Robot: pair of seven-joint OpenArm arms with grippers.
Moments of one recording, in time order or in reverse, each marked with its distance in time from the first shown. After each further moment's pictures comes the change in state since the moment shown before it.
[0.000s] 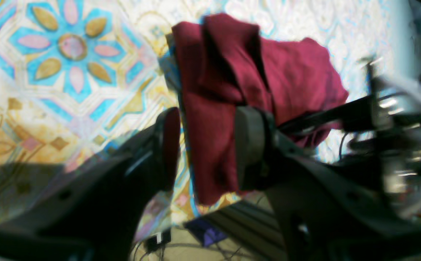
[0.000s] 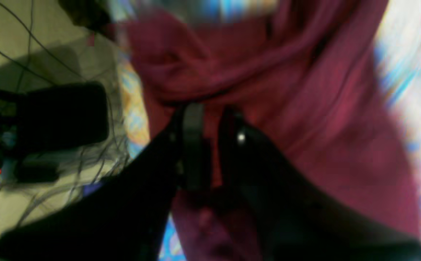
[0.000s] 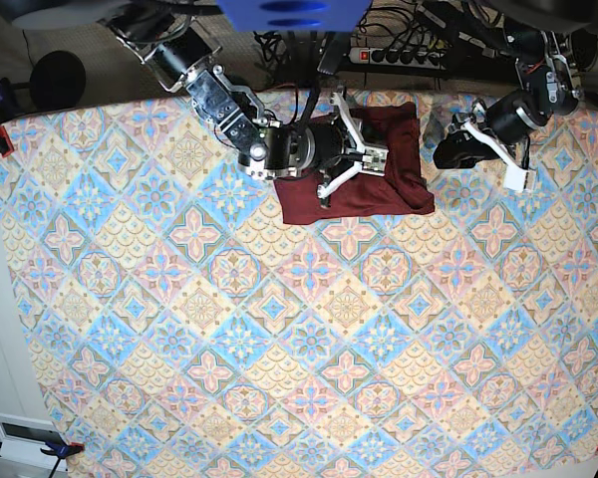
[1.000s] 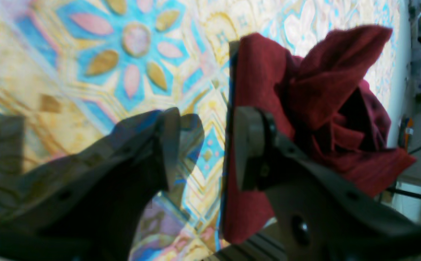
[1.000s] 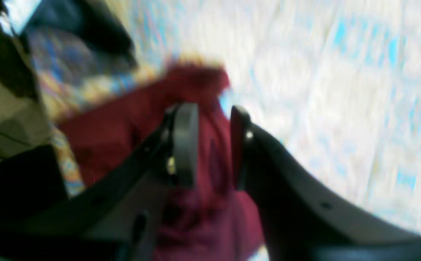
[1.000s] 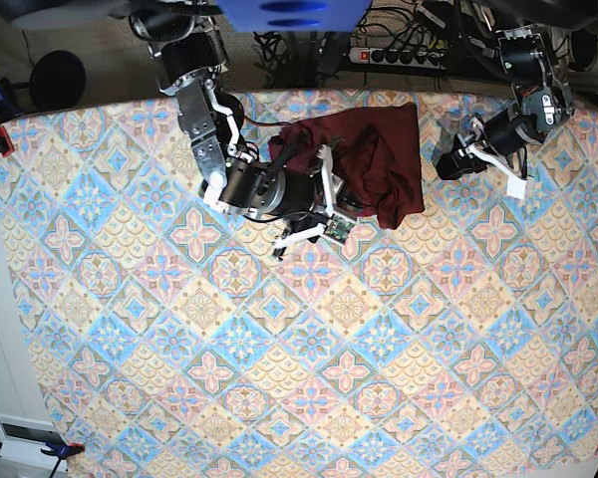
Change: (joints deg) left arm -9.5 2.0 -0.4 -18.2 0.1 0.4 -0.4; right arm 0.2 -5.5 17.0 4.2 -0.2 -0.2 -7.6
